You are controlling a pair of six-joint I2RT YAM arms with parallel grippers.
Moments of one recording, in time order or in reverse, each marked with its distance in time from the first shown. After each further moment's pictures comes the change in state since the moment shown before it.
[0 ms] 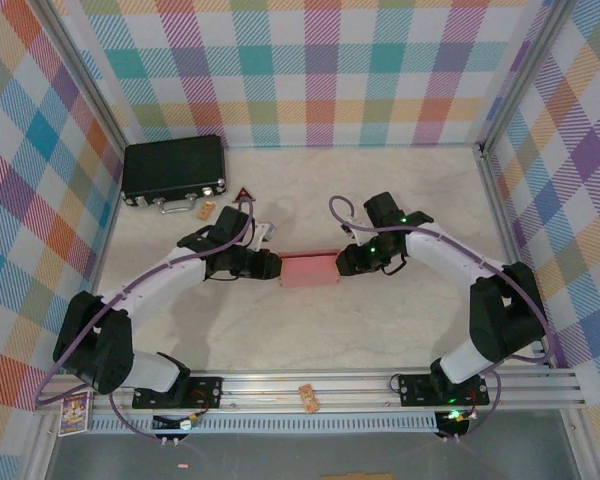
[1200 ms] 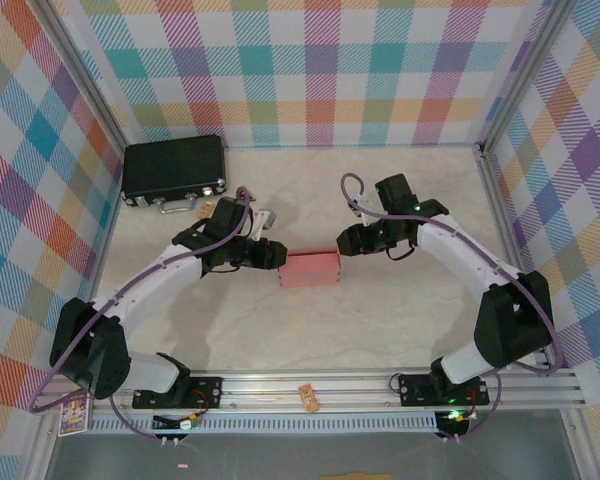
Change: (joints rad) left arm -0.003 -0.016 0.061 0.022 -0.008 0.003; right arm -0.058 -0.031 0.101 0.005 -0.053 0.000
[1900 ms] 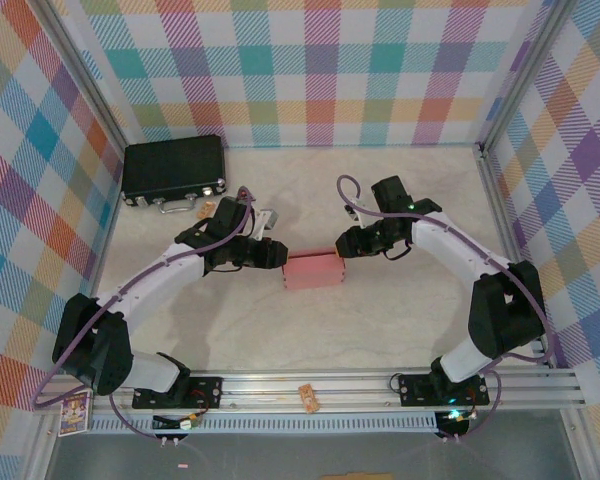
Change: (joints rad) left arm 0.000 0.015 0.000 0.019 0.032 -0.029; right arm 0.000 0.048 0.000 0.000 -0.038 0.000
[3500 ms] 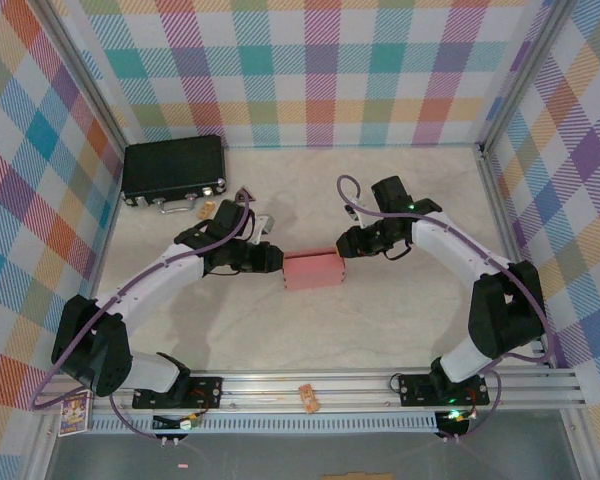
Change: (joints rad) left arm -0.005 -0.007 0.000 -0.077 -0.022 -0.053; right arm 0.000 0.000 0.000 0.000 0.000 0.000
